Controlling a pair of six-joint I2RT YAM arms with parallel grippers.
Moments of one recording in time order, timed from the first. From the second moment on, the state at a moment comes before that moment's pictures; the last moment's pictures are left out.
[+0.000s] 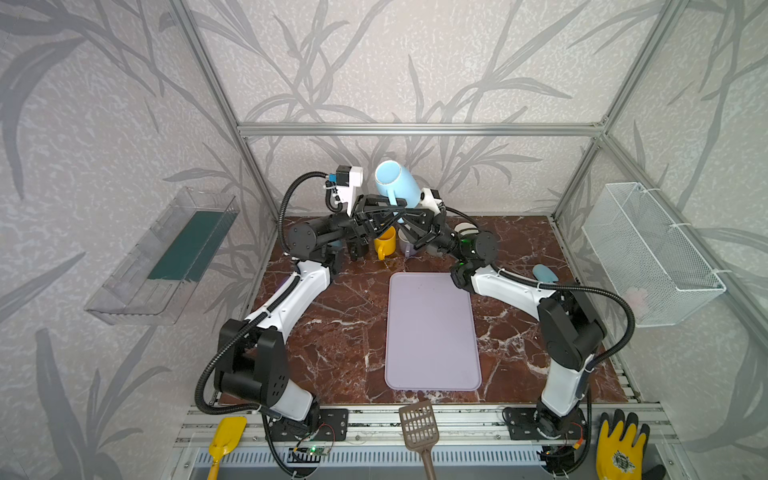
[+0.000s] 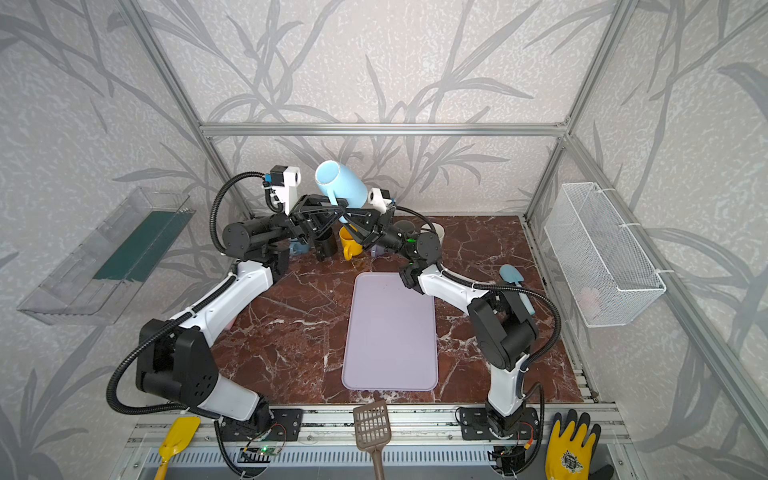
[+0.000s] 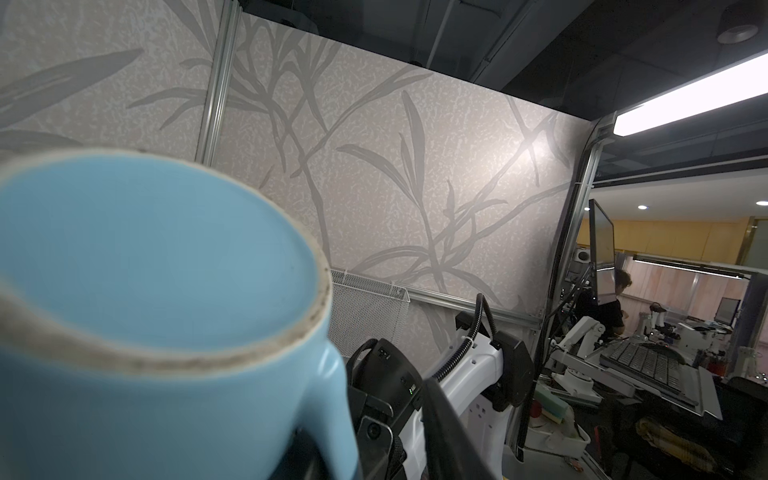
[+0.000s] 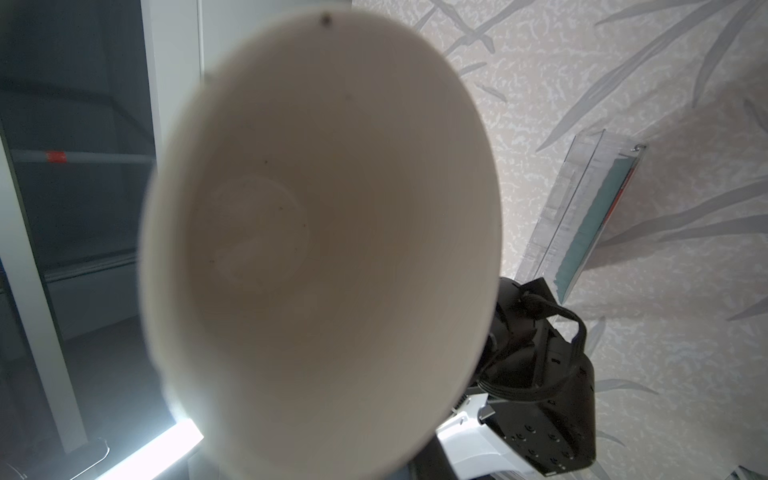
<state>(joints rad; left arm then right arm) -0.26 1.53 1.23 1.26 1.10 -1.14 0.64 1.87 1.32 1.35 -0.66 1.97</state>
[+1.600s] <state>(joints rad) -0.26 1.42 1.09 0.25 0.91 -0.67 0.62 1.52 1.03 0.55 -0.49 0.93</state>
